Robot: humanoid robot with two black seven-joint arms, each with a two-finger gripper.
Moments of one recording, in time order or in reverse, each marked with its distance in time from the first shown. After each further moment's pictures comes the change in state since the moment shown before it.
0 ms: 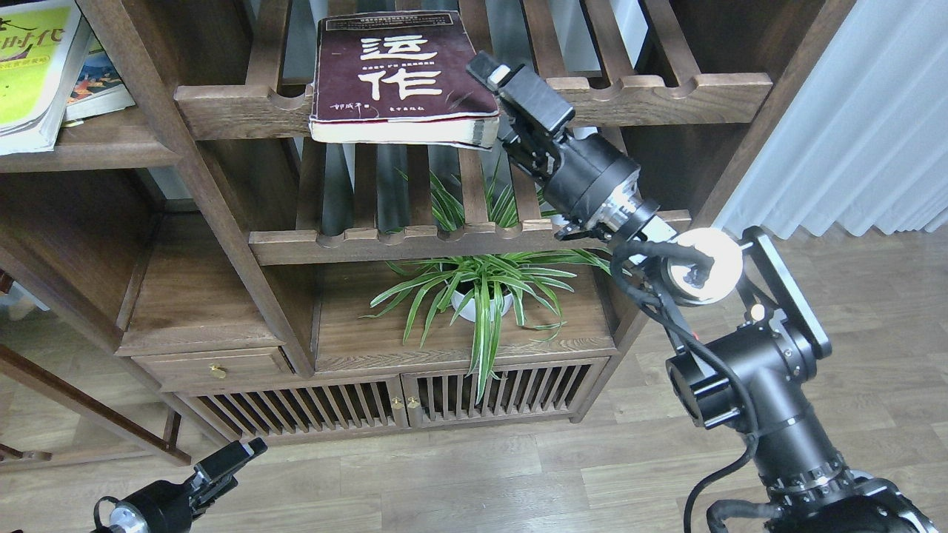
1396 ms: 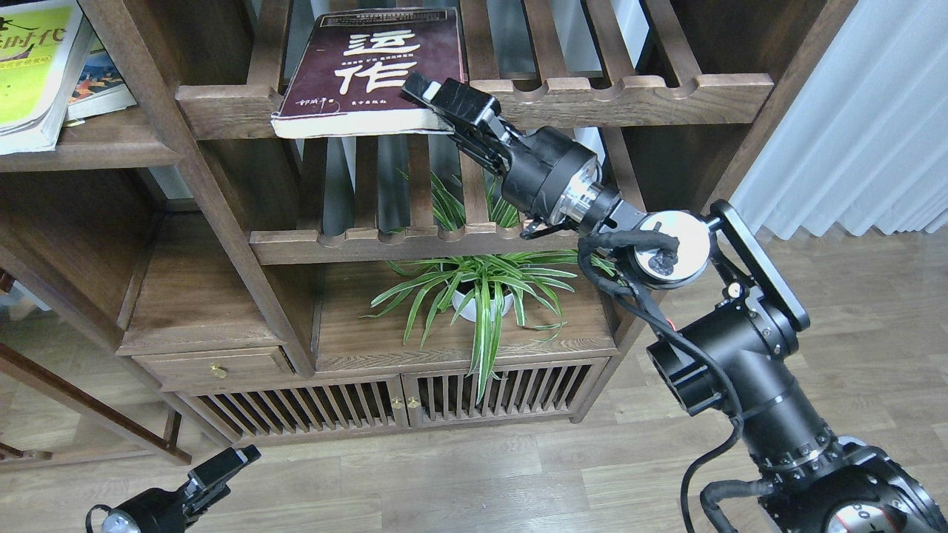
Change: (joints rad) left arm 0.010 0.004 -0.031 0.021 -0.003 0.000 -0.003; right arm 0.072 0.000 -0.021 0.007 -0.004 -0.017 -0.065
